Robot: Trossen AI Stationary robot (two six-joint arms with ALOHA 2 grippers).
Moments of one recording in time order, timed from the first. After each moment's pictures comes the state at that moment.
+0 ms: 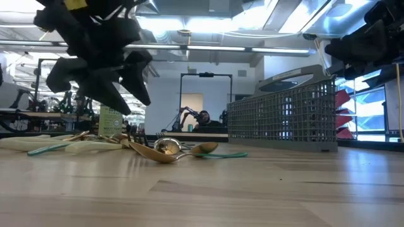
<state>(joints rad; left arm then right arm) -0.18 1.33 0.64 -0.17 -0.26 0.45 0.43 0.29 0.01 0.25 0.48 0.13</state>
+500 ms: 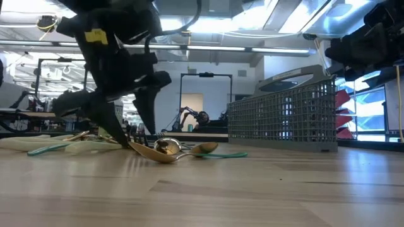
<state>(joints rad) -0.17 1.61 0.82 -0.33 -0.28 0.64 0.43 0.29 0.01 0.23 0.48 0.13</state>
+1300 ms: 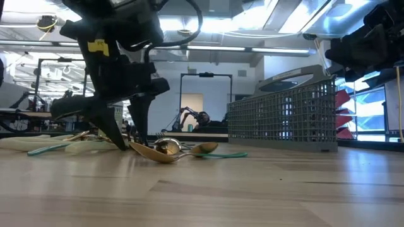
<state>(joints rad) -0.15 1.63 0.82 -0.40 -0.26 0.62 0.43 0.29 0.01 0.21 0.48 0.13</state>
